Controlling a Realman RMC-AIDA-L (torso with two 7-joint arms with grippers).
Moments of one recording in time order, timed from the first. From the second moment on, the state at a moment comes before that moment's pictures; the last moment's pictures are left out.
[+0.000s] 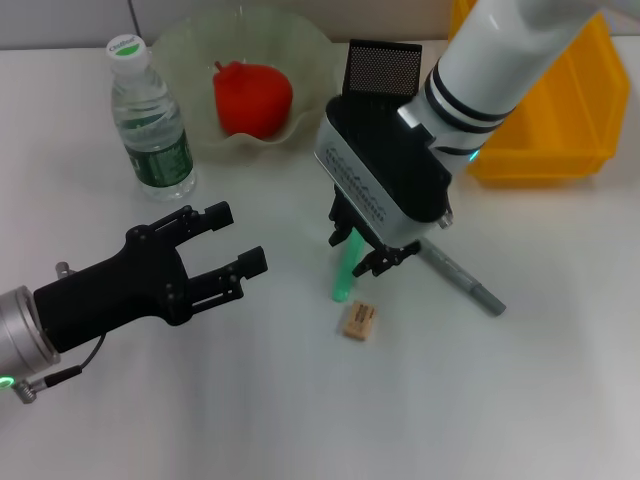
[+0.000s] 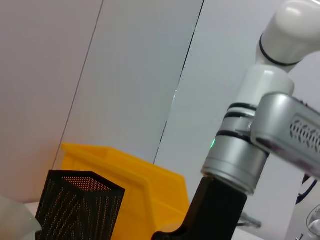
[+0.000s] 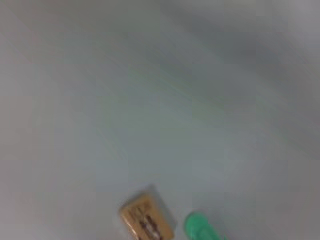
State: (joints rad) left arm -0.39 -2.07 0.64 0.31 1.77 1.66 -1.01; right arm 1.18 2.09 -1.61 -0.53 -2.32 -1.22 1.34
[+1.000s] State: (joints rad) left arm -0.41 -2.05 0.66 0.45 1.79 1.77 -1.14; right arm 0.47 2.08 -1.17 -1.17 -1.90 -1.47 1.59
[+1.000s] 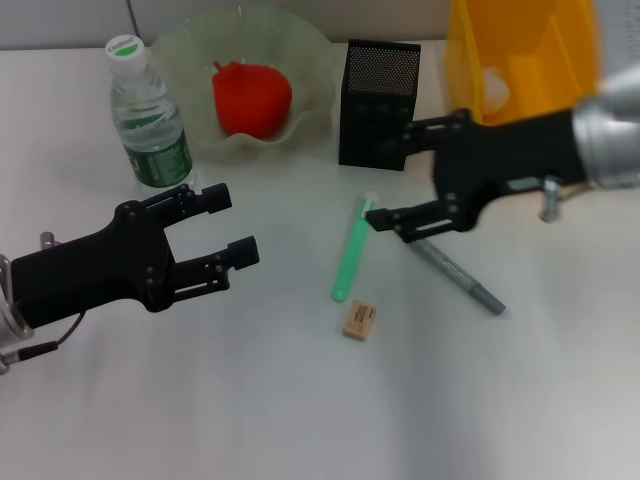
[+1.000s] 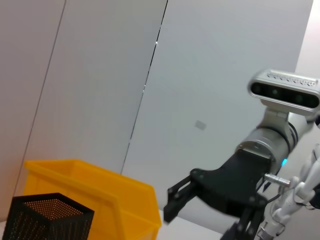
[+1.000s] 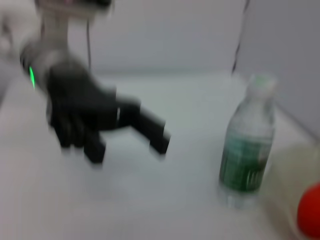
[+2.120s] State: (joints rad) left arm -0.57 -2.07 0.85 0.88 1.76 1.75 -1.82; right arm 0.21 2.06 -0.70 -0.46 -1.67 -1.64 0.87
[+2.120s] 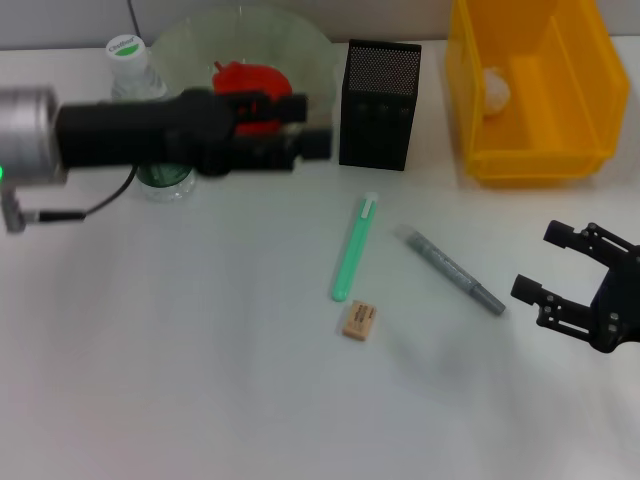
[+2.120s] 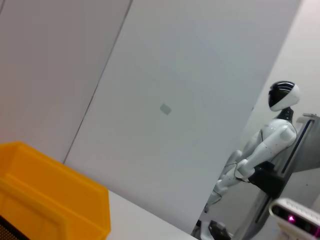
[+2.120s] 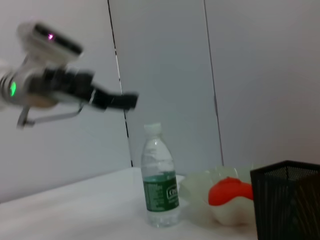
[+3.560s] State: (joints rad) left arm -0.97 -2.08 1.29 1.12 2.34 1.53 -2.87; right arm 0.22 2.02 -0.70 -0.49 -1.70 -1.62 0.83
